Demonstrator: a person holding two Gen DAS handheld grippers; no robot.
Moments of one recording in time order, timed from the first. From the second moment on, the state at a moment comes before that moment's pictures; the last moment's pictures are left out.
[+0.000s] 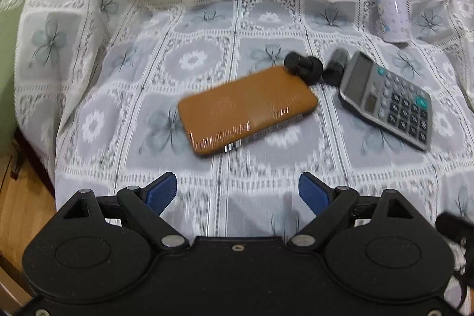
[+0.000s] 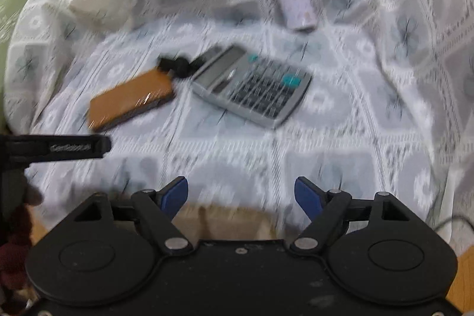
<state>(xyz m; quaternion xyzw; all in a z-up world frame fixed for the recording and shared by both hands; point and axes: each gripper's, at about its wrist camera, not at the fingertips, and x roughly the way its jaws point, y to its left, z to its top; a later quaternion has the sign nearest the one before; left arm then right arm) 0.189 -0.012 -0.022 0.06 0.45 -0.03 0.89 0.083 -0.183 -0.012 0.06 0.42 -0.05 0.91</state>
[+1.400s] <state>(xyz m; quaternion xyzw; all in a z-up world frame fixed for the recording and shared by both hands) 0.384 -0.068 -0.053 0.17 0.46 0.00 0.87 0.181 -0.213 -0.035 0.09 0.41 -0.02 0.91</state>
